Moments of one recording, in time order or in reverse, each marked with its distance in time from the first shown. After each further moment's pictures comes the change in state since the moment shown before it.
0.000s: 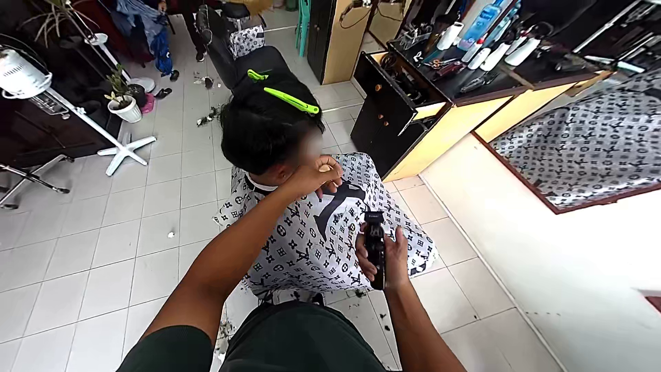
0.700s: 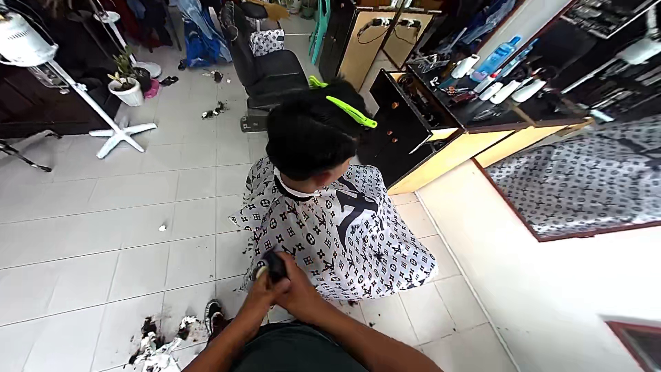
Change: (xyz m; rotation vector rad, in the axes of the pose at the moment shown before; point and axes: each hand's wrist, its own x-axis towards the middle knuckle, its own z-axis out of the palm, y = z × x) left_hand -0.264 -0.123 -0.014 -0.450 0.413 -0.347; right_hand 0.041 0.146 0.171 -1.010 -0.243 0.142
